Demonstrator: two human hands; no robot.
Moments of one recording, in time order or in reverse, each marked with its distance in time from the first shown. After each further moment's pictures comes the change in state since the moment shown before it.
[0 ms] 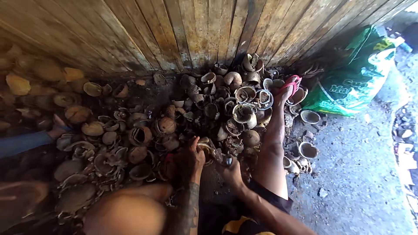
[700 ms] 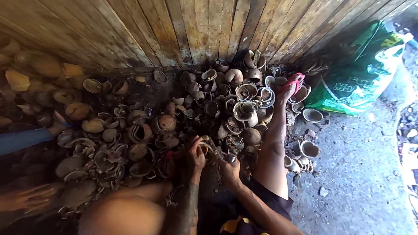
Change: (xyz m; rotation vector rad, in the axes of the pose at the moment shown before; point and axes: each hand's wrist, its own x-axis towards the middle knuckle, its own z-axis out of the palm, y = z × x) left_hand -0.012 -0.015 0.005 -0.134 0.049 0.176; right_hand 0.004 0.009 0.011 0.290 0.214 0.251
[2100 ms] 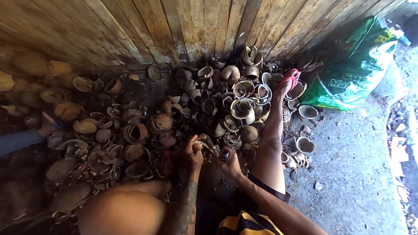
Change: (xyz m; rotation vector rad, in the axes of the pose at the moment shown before) left_hand 0.004 0.008 0.007 0.001 0.172 -0.019; right_hand 0.024 -0.003 -0.017 -0.344 -0.335 -0.483
